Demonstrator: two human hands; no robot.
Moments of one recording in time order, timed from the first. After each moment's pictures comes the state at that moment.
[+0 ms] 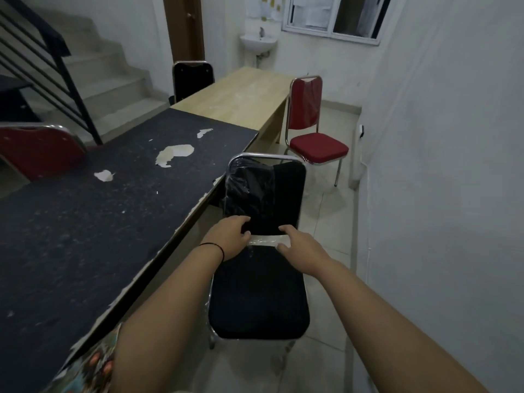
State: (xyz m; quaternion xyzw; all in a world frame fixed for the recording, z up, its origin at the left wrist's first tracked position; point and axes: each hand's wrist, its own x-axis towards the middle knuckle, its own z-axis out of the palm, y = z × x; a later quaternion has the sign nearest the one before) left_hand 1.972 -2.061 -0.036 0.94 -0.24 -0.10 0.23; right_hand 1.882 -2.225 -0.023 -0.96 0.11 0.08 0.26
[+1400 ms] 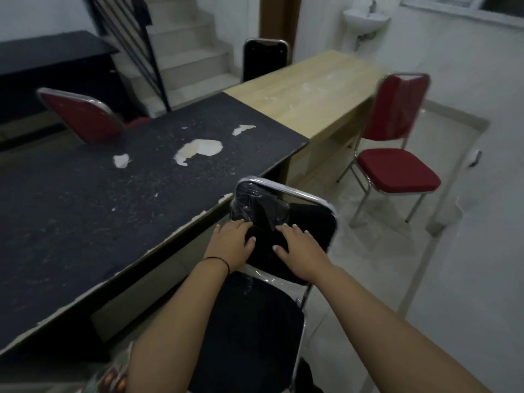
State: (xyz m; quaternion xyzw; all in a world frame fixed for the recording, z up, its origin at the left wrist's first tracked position) left_hand 2.142 -2.203 -0.088 0.98 -0.03 -0.07 0.17; right_hand 2.139 -2.380 -0.071 -0.96 -0.14 0.12 0.19
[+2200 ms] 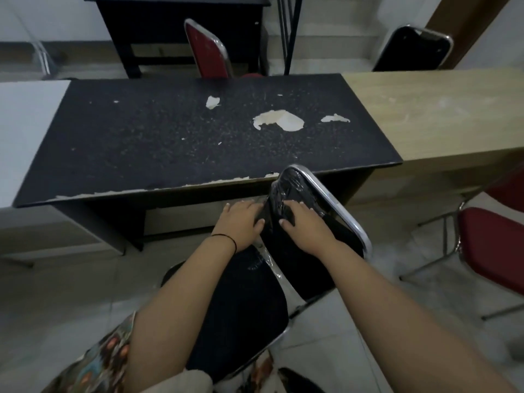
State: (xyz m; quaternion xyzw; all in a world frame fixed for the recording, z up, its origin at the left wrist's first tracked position) left_hand 2.140 -2.239 -0.100 0.96 0.20 -0.04 0.21; right_hand 2.237 -2.379 -0.073 -0.89 -0.36 0.23 0.17
